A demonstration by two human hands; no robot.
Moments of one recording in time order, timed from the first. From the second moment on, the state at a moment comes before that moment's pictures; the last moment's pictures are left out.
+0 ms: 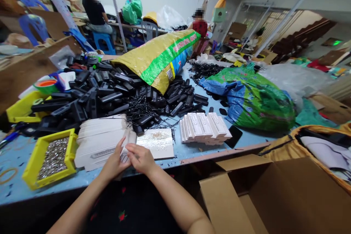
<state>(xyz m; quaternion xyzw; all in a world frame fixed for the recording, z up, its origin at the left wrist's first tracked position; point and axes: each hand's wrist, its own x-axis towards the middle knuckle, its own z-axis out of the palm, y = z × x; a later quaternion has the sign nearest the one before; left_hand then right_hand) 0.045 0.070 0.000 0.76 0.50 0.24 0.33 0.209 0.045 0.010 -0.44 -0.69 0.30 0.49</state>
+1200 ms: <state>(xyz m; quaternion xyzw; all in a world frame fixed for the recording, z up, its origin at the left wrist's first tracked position) -0.148 0.093 0.029 0.66 0.72 0.19 0.12 0.281 0.156 0.011 -0.52 -0.61 0.20 0.56</state>
